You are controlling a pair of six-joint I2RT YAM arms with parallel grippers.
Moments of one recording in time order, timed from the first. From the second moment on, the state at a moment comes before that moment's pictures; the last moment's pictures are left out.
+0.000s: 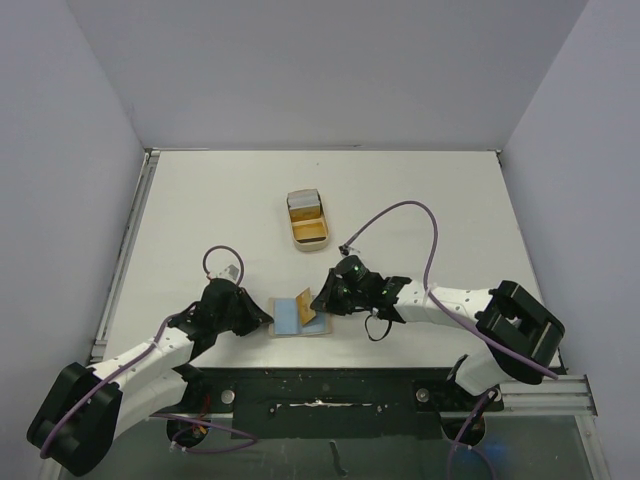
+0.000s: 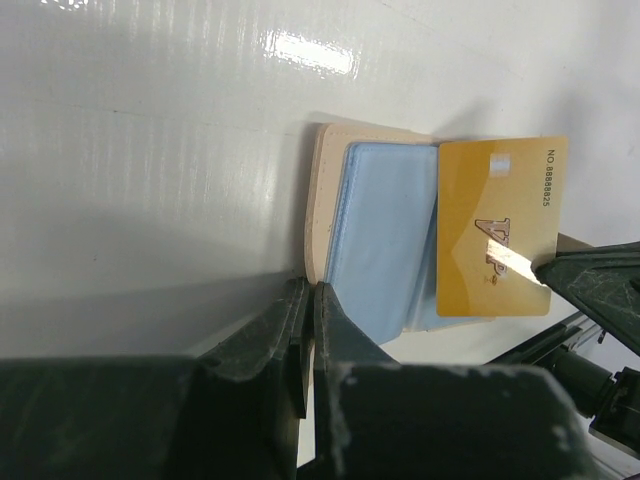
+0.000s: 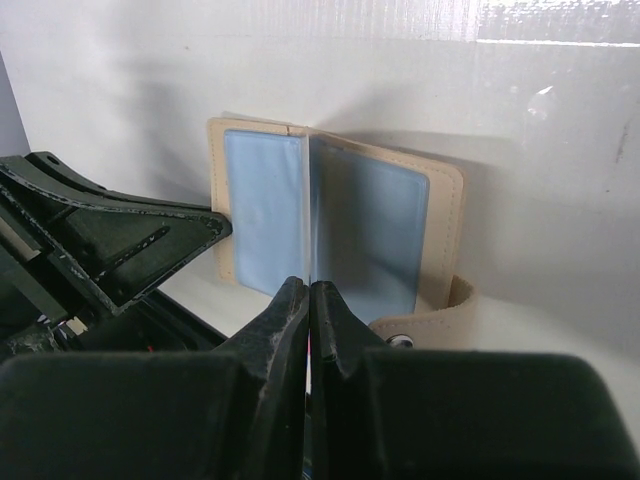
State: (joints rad) left arm -0.52 0.97 0.21 -0.03 0.15 -1.00; right arm 0.91 1.48 0.72 -0.01 -0.06 1.05
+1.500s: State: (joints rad) left arm -0.52 0.98 0.19 0.01 0.15 -1.04; right arm 0.92 1.55 0.68 0.04 -0.09 1.06
